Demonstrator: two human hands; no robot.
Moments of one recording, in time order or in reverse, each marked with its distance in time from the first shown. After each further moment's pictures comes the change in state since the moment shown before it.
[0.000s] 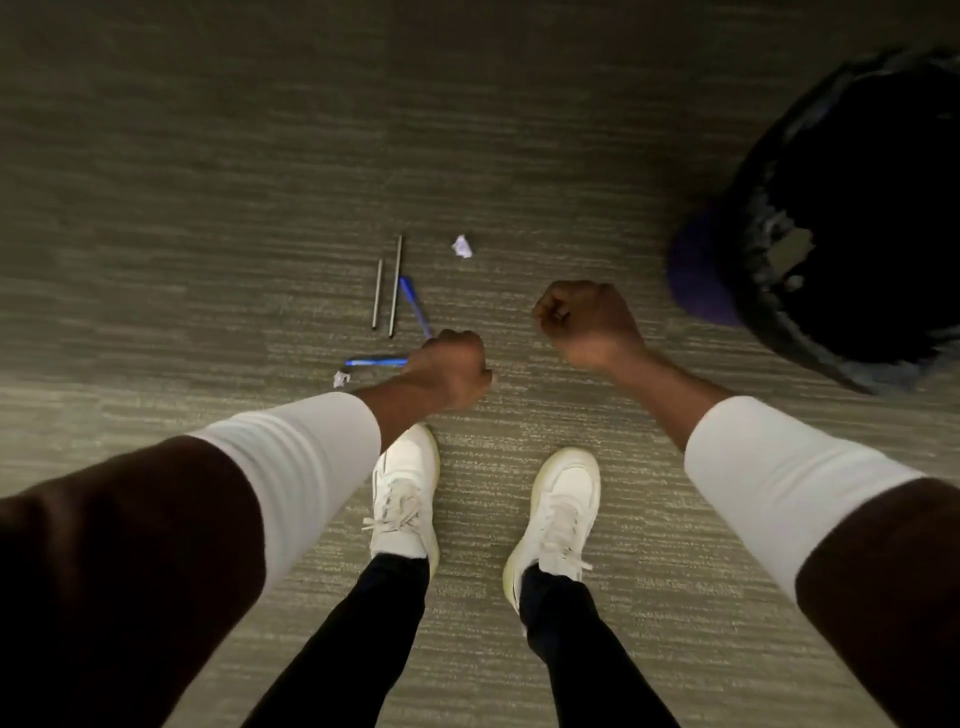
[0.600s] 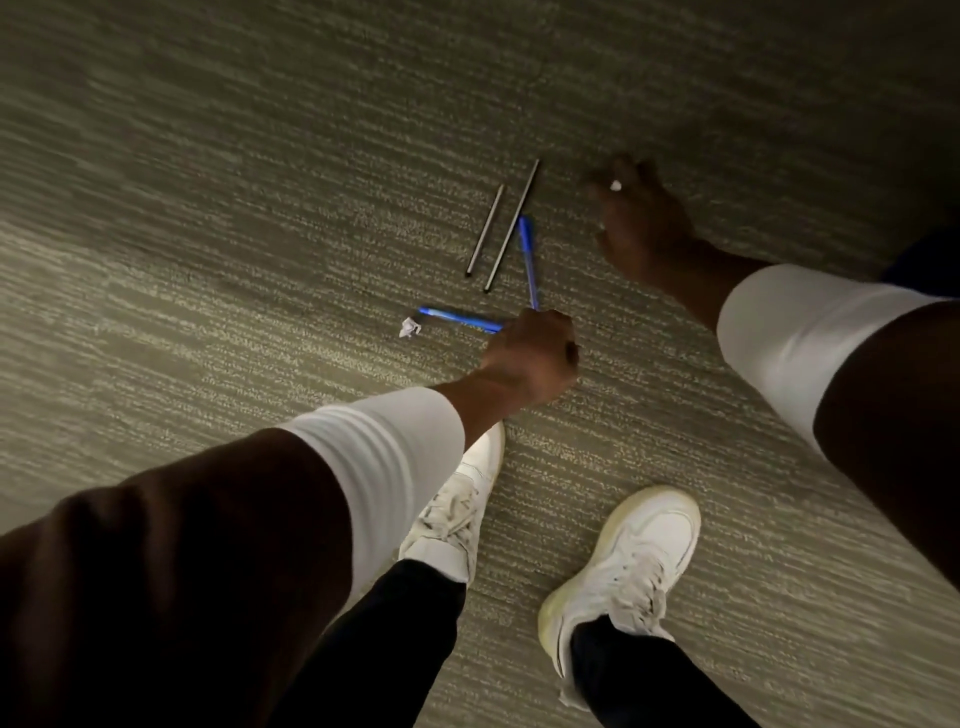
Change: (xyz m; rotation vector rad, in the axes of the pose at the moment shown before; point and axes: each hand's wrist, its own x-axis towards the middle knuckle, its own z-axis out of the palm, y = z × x) left_hand 0.067 -0.081 0.078 -0.251 0.223 -0.023; right_hand 0.181 -0.041 0.127 -0.707 -0.049 -0.317
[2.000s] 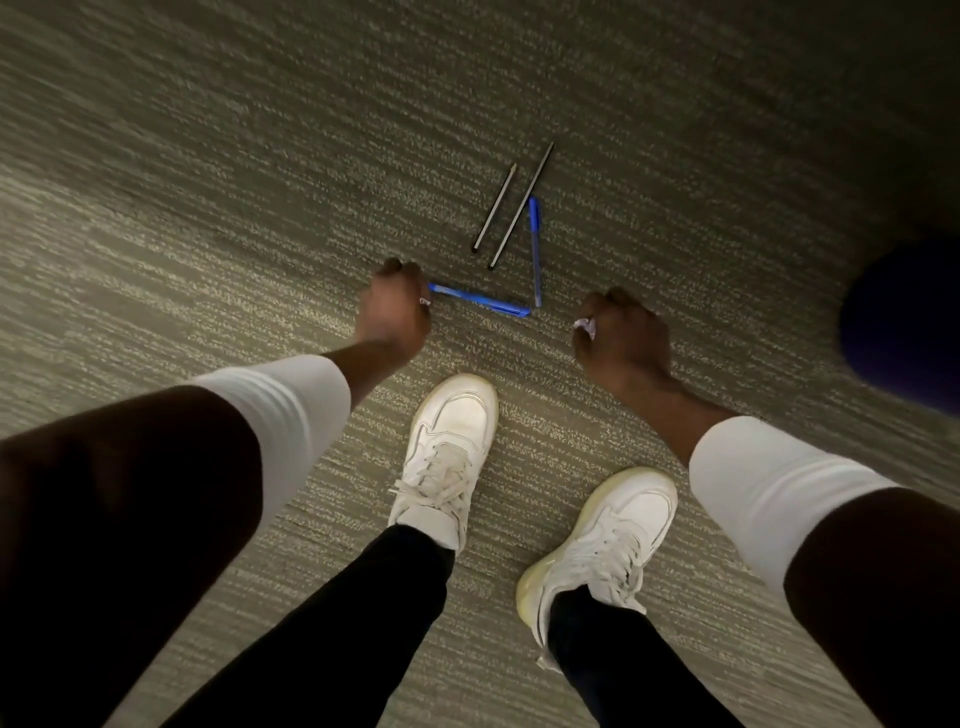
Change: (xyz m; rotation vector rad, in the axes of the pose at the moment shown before) left_hand -0.036 -0.141 -0.021 -0.080 0.424 -0.221; right_hand -0.121 -0.048 0.053 0.172 0.010 0.159
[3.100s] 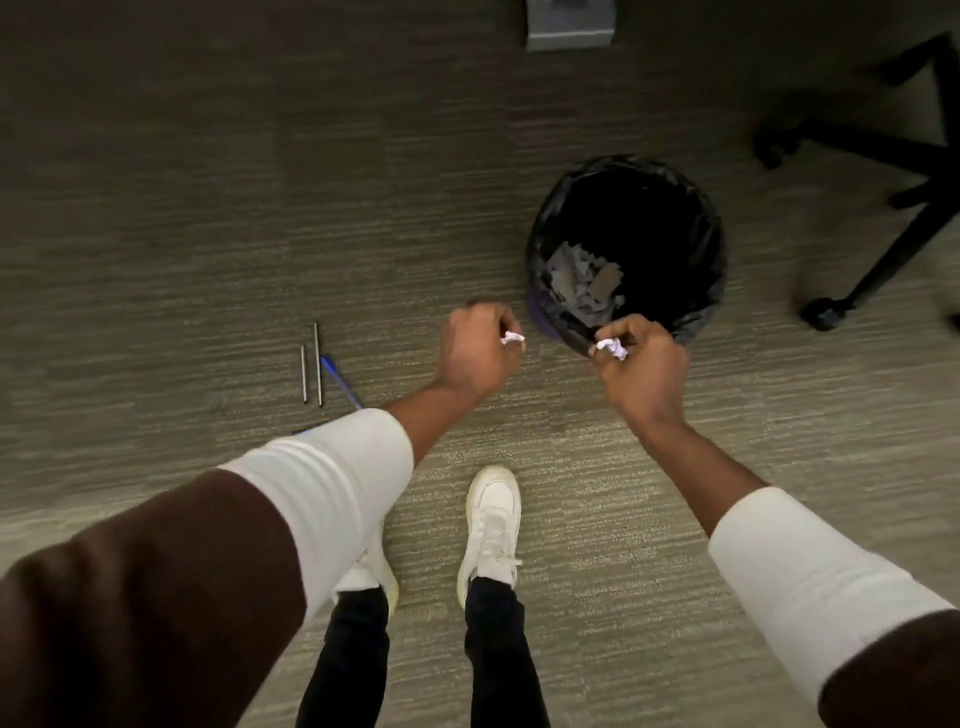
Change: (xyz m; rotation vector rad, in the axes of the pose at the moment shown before) left_hand -0.155 0.459 -0.108 -0.145 -0.284 0.476; right_hand -0.261 0.204 -0.254 0.658 0.608 0.663
